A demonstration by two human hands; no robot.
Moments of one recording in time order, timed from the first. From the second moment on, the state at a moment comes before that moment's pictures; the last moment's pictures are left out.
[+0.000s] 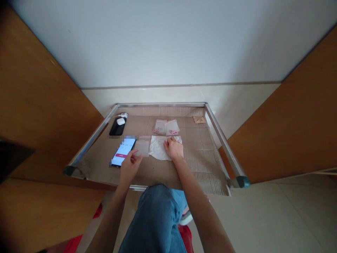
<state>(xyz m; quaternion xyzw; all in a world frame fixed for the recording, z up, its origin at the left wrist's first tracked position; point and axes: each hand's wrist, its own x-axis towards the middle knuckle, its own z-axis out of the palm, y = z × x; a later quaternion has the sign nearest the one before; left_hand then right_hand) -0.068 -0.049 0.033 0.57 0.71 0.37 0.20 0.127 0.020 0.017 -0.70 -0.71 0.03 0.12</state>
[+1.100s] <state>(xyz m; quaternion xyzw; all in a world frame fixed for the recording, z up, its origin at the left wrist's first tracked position) -0.077 -0.003 0.029 0.69 0.68 0.24 0.08 0.128 0.019 0.017 -0.70 -0.71 0.03 0.13</state>
